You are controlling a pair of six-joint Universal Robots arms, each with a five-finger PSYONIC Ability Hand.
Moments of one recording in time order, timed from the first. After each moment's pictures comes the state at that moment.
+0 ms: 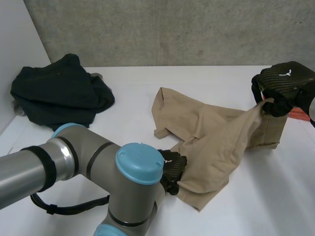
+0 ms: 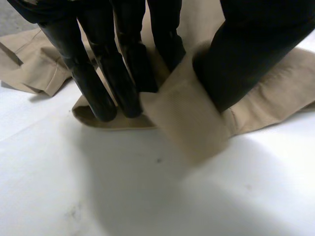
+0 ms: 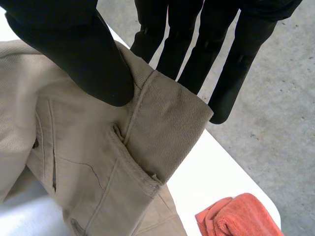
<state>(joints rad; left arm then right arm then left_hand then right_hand) 3.80 -2.30 -1.33 3.16 -1.72 3.16 1.68 -1.48 1.44 0.34 1.20 2.58 1.13 1.10 1.09 1.10 0.91 1.11 1.17 1.19 1.20 1.01</state>
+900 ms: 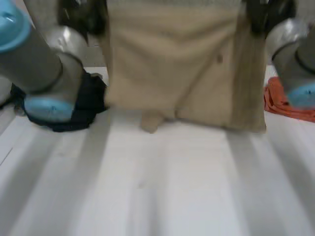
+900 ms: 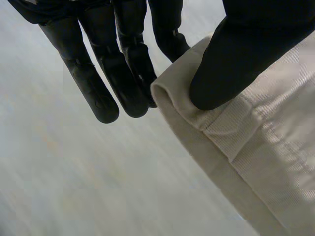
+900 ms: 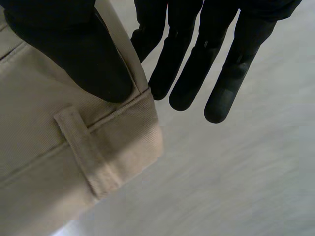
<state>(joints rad) 4.26 -2.05 -0.97 3.49 -1.61 3.48 1.88 -1.05 0.87 -0.21 1.49 2.52 1.16 1.20 1.19 1.20 1.00 1.11 1.17 1.19 1.20 1.01</state>
